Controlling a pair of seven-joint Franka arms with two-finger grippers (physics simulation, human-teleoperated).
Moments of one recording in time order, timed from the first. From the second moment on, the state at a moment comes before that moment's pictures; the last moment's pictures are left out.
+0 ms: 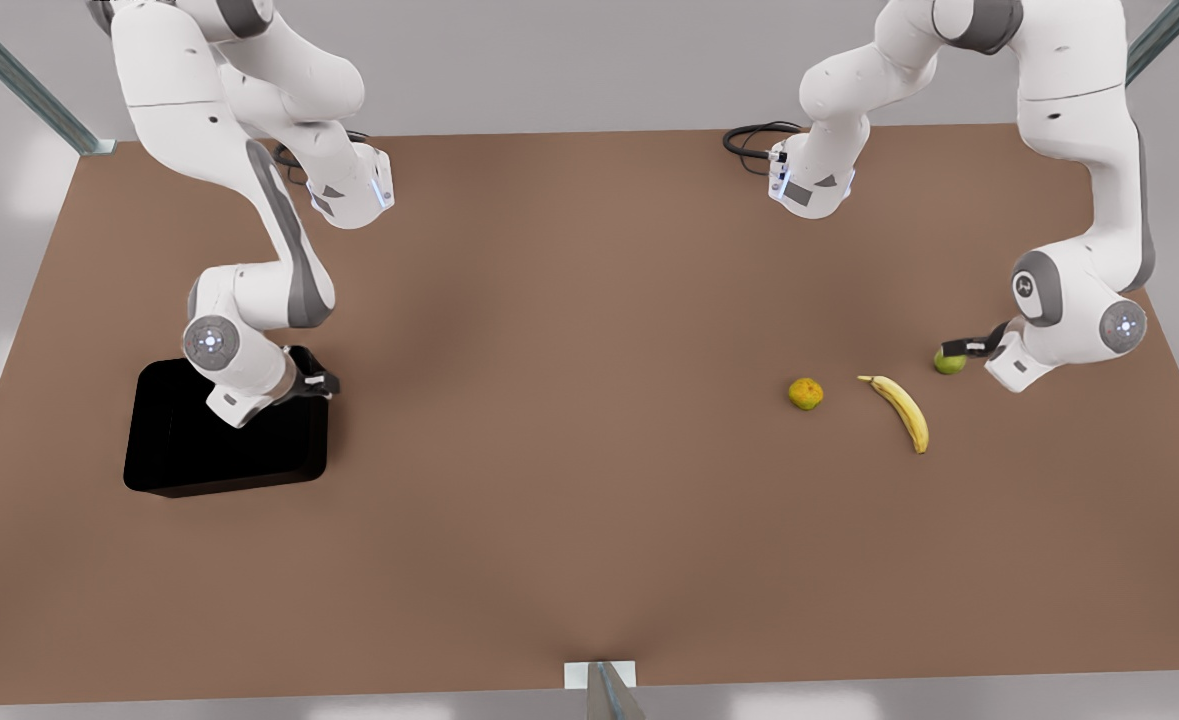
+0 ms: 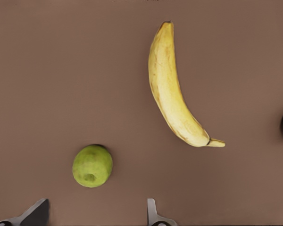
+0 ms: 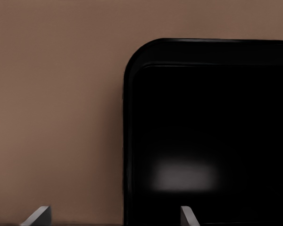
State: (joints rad) left arm 0.36 0.27 -0.02 -2.12 0.09 2.10 0.32; right arm 0.04 0.21 0.02 -2.19 -0.08 2.26 0.01
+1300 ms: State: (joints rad) left arm 0.44 0.37 -0.06 -2.29 0.26 2.51 0.34; right arm 0.22 0.24 0.01 -2.10 -0.06 2.37 -0.03
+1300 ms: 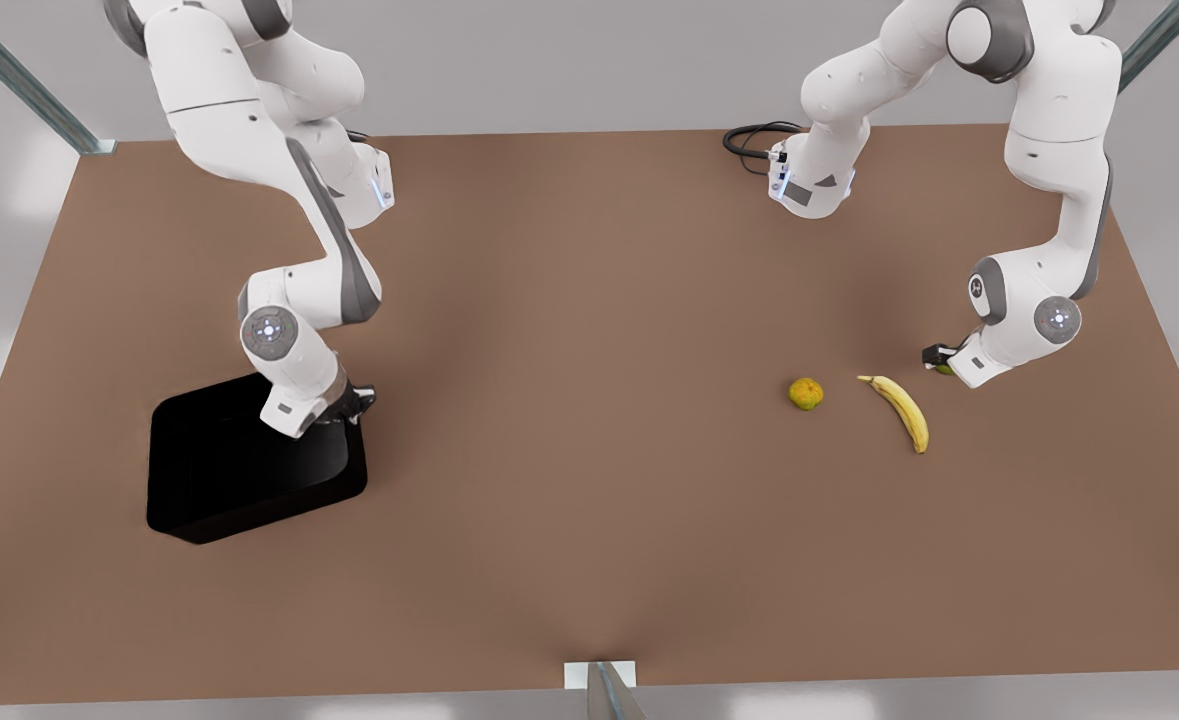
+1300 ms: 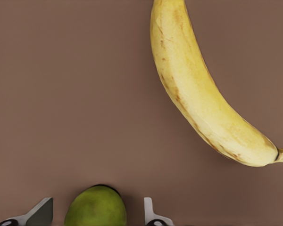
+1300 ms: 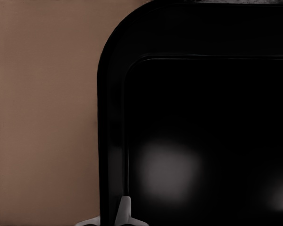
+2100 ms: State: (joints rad) left arm 0.44 0.38 -0.06 -2.29 0.26 2.51 0.34; right arm 0.90 0.57 0.01 -1.55 0.02 2.38 0.61
